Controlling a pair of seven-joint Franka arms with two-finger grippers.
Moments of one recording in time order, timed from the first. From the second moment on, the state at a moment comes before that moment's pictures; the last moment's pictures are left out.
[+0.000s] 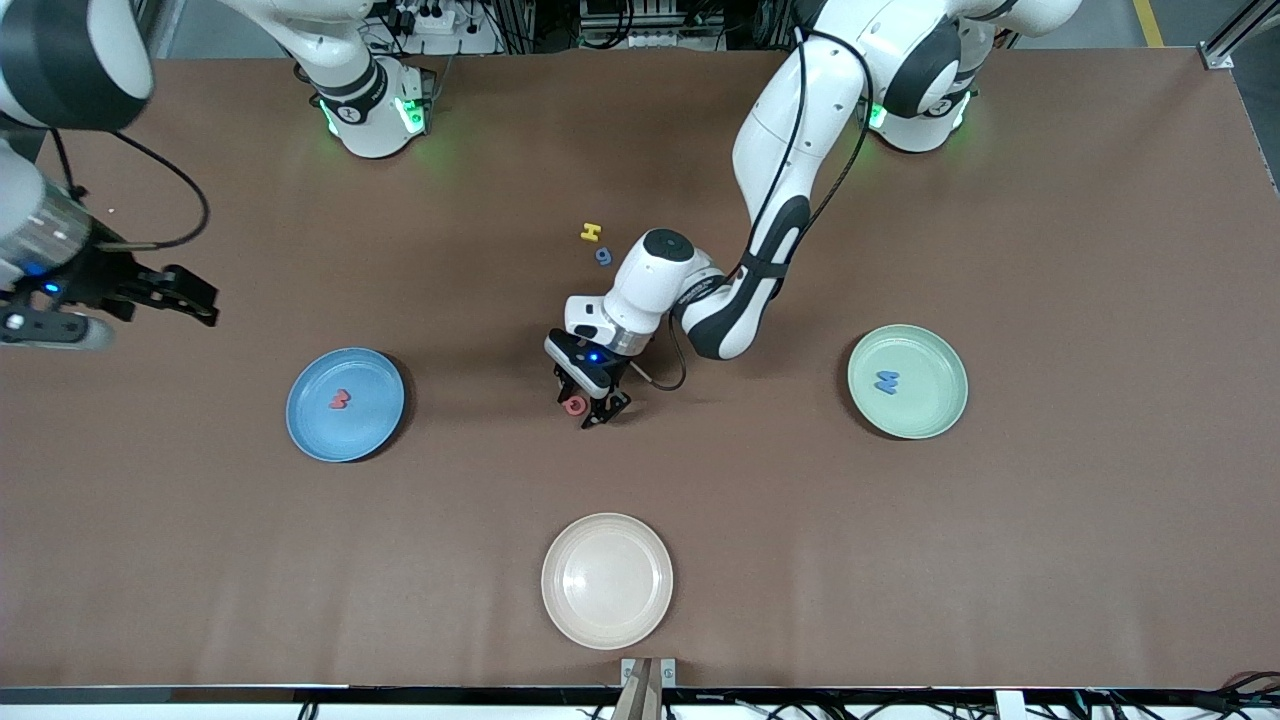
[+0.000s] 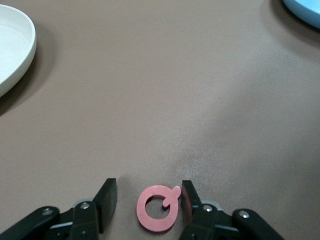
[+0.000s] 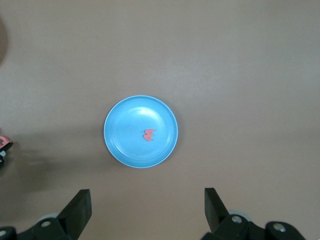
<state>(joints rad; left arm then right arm) -0.84 1.08 0.02 -1.37 0.30 3.14 -0.33 -0.18 0.02 0.20 -1.69 -0.06 1.73 0.11</state>
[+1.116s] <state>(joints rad) -0.84 1.08 0.01 -1.36 0.30 3.14 -0.36 -0.11 -0.05 0.13 -1.69 0.04 1.68 0.08</state>
